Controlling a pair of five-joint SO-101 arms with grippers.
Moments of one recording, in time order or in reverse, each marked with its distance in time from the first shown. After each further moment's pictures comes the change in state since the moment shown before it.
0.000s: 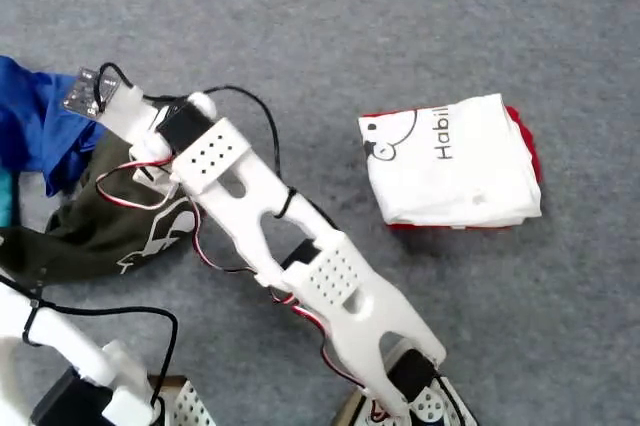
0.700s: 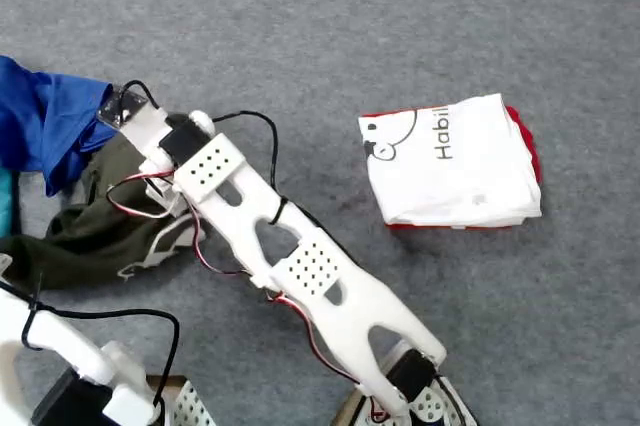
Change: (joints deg) left arm -2.7 -0.1 4.7 0.0 -2.1; right arm 0.2 14.9 -16.9 13.0 -8.8
